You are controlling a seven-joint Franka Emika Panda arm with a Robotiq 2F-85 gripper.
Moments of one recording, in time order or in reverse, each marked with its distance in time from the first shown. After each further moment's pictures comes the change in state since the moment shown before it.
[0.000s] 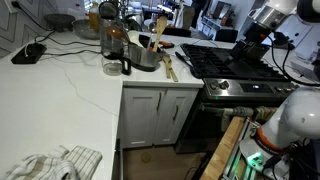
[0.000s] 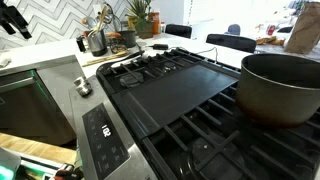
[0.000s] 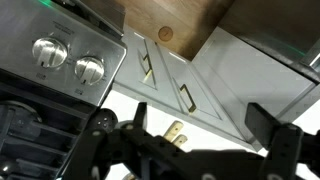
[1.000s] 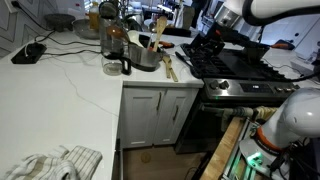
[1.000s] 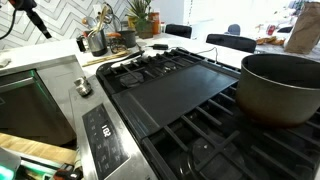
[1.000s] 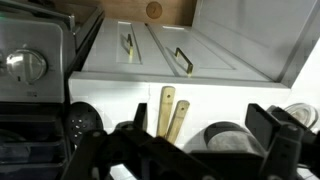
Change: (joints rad) arm -0.064 0.426 0.211 0.179 0.077 0.308 0.488
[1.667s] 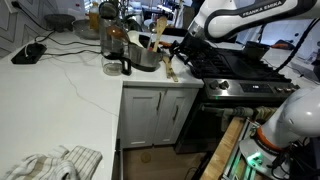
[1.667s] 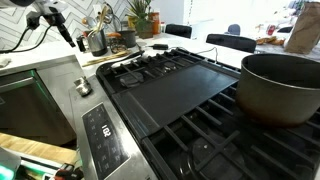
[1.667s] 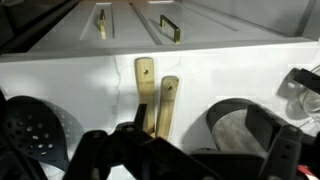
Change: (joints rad) arm -0.011 0.351 0.017 0.105 -0.079 0.305 0.175
